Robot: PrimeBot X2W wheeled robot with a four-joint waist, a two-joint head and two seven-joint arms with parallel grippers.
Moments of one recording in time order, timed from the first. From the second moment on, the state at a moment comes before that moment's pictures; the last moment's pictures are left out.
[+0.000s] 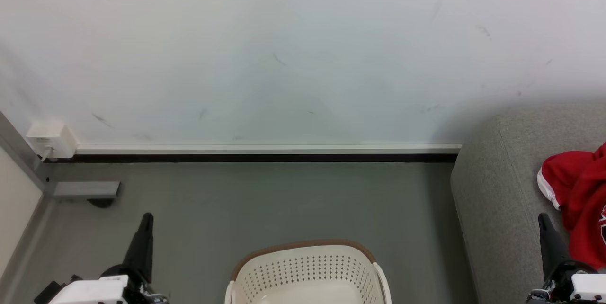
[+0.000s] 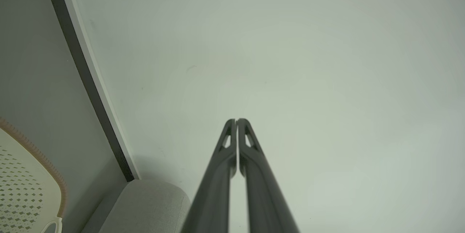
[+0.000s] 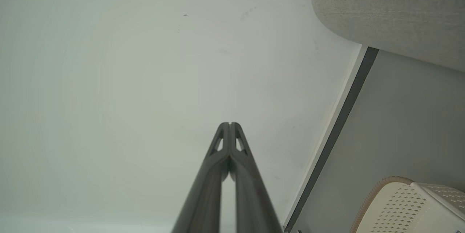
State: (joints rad) left arm -0.11 0.05 0.12 0.25 -1.61 -0.13 0.11; right arm -0.11 -0.06 -0.11 0.25 1.62 0.13 0.11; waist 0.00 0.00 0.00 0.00
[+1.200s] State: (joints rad) left arm -0.11 0.05 0.12 0.25 -1.61 -0.13 0.11; right arm -0.11 -0.06 -0.11 0.25 1.62 0.13 0.11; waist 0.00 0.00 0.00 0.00
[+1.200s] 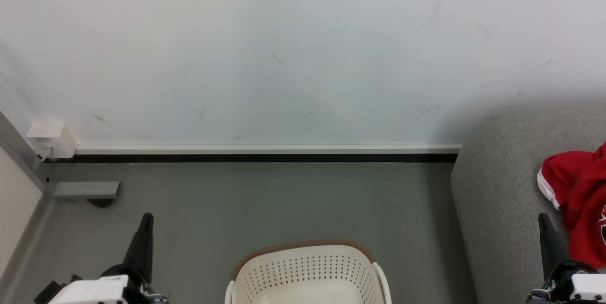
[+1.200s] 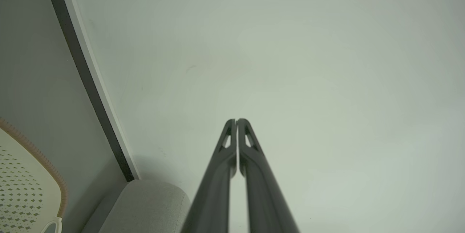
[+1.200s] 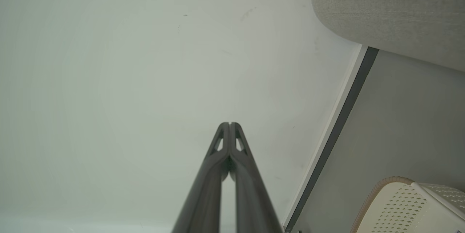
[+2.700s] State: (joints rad) left arm -0.11 0.05 0.12 0.25 -1.61 -0.13 0.11; right arm -0.11 -0.05 -0.11 0.25 1.62 0.13 0.11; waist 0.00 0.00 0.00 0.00
